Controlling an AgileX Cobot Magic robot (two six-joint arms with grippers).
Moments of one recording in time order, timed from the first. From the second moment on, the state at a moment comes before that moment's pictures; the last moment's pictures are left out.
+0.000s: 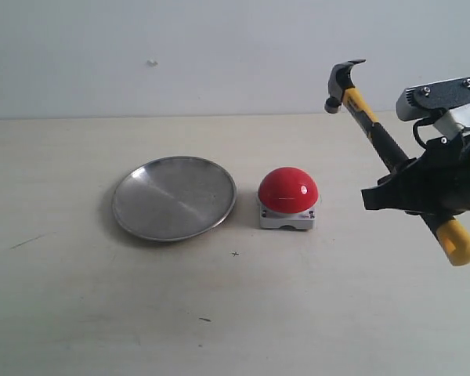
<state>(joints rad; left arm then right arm) 0.05 0.01 0.00 -0.87 0.38 0.45 0.13 1.37 -0.63 0.43 0.12 -0.44</state>
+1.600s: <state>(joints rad) 0.05 0.01 0.00 -0.87 0.38 0.46 0.42 1.44 -0.69 -0.23 0.30 0.52</state>
